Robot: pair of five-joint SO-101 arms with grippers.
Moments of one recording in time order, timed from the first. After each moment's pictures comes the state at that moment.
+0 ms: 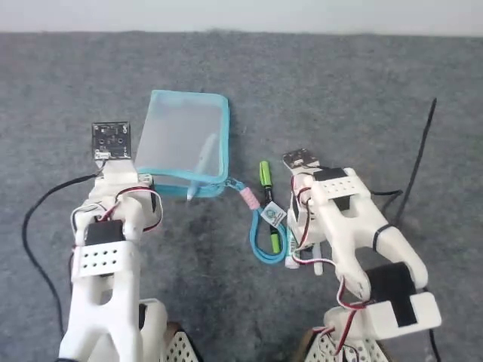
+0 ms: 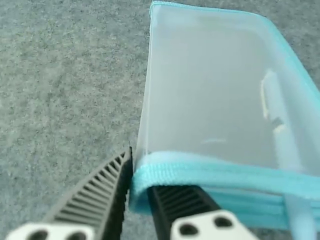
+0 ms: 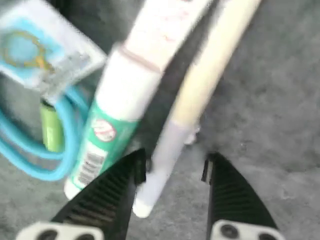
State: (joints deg) left arm -14.6 -45.0 68.7 35.9 0.2; right arm -15.6 -0.8 41.1 65.8 8.7
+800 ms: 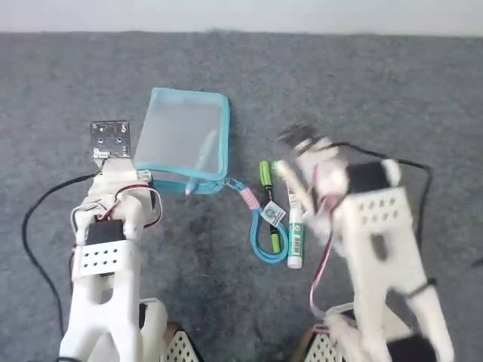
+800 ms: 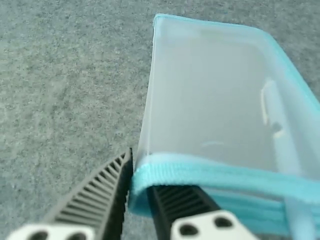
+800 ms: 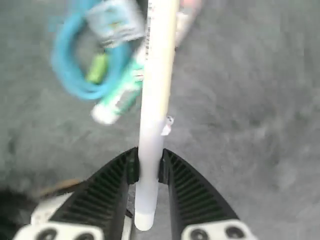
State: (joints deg) left arm -14.7 -44.9 68.8 32.6 0.2; right arm -18.0 -31.3 28.2 93.5 28.3
